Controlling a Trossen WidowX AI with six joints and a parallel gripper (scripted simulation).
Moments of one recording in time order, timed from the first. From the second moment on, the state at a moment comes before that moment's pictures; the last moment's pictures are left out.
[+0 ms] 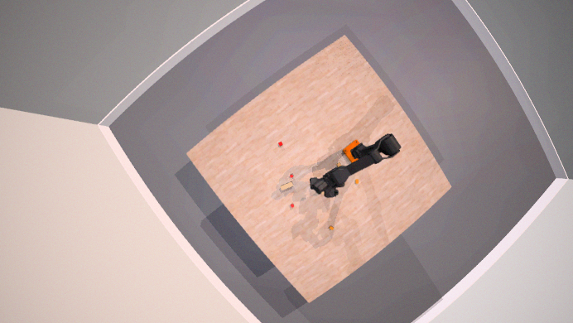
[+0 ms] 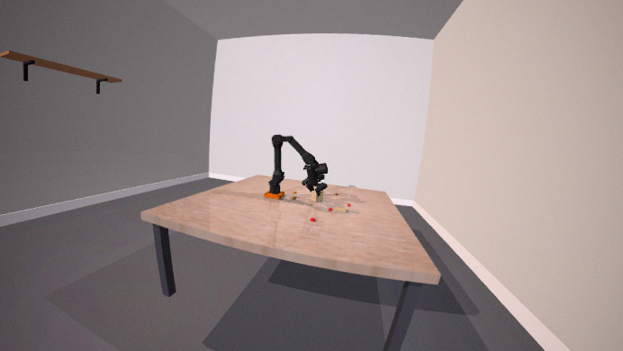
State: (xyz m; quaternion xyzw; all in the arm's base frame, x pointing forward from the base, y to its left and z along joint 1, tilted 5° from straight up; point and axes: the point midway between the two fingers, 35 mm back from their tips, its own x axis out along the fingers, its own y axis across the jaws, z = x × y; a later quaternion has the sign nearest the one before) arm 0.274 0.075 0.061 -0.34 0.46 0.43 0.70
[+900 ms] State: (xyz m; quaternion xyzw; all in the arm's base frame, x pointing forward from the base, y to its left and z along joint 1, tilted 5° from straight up) arm 0.274 0.076 0.059 -0.34 0.46 0.42 0.70
